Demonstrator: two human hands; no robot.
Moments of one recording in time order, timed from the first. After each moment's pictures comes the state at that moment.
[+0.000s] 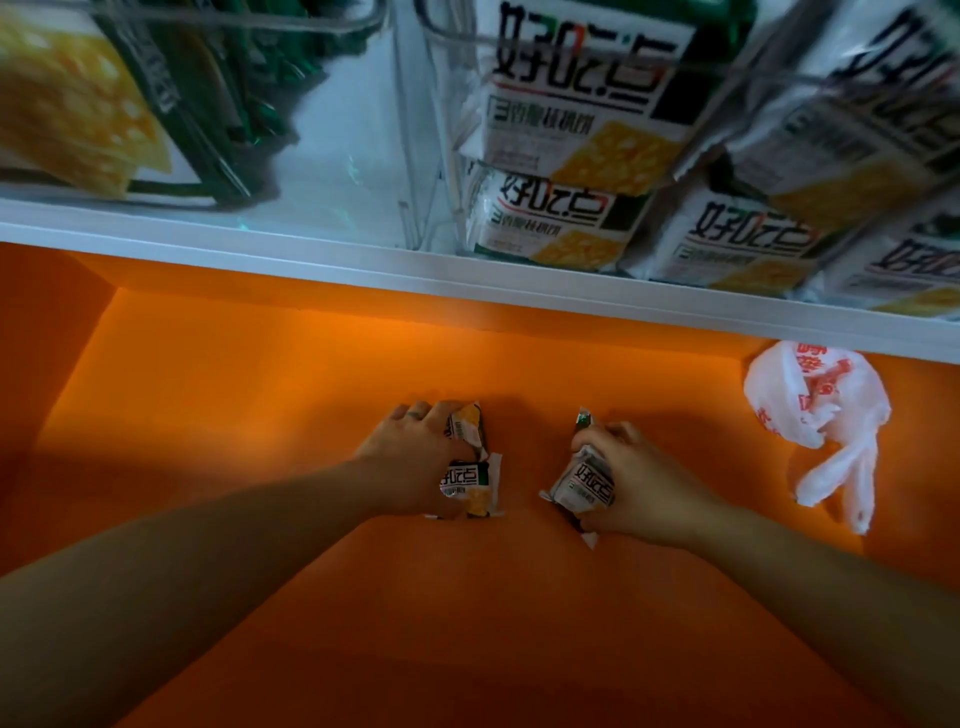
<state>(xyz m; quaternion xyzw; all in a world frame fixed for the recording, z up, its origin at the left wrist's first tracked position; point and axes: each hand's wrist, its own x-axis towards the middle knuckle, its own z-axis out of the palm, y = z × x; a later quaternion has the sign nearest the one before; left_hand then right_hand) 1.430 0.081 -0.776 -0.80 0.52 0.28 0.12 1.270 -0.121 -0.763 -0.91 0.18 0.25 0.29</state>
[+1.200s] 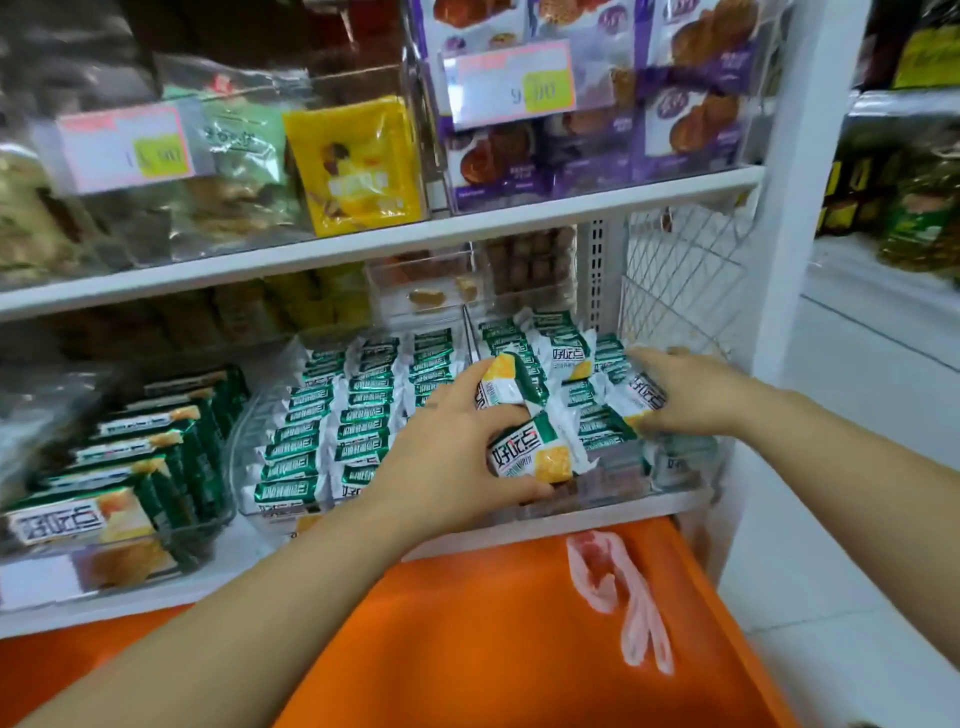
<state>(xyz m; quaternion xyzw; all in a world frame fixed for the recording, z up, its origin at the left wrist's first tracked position) 1.266 -0.086 -0.422 -0.81 0.57 -0.01 -0.13 1.142 -0.325 -0.445 -0.94 0.33 -0.01 0.09</state>
